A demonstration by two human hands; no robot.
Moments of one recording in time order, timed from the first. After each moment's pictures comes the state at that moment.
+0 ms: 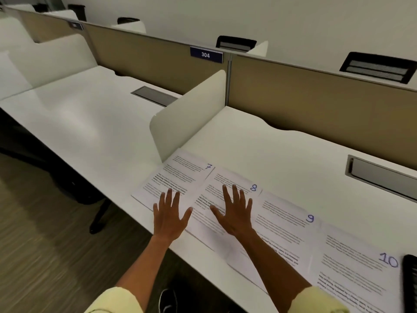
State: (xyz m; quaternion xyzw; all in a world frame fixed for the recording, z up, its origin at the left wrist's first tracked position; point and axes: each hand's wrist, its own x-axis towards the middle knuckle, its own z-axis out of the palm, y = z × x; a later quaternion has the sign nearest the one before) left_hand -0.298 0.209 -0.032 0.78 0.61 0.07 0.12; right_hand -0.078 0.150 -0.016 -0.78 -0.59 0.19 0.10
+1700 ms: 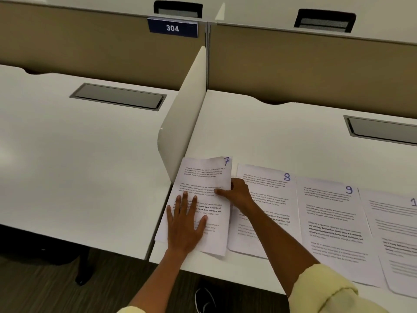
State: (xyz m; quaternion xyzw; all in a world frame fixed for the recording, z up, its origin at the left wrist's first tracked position) left_hand -0.381 0.377 -0.096 0.90 0.39 0.08 0.16; right_hand -0.169 0.324 -0.029 -0.78 -0.25 0.38 0.43
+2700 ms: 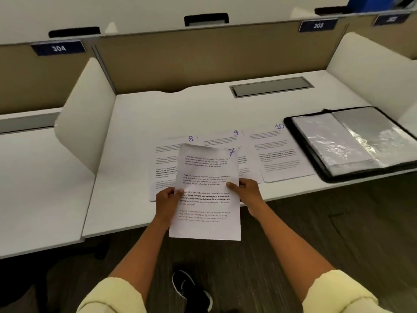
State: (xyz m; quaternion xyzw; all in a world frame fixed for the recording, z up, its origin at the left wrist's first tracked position) left_hand -0.317 0.164 -0.008 0.65 0.39 0.12 0.64; right_hand -0.173 -0.047 -0.004 -0.72 -0.01 0.28 0.64
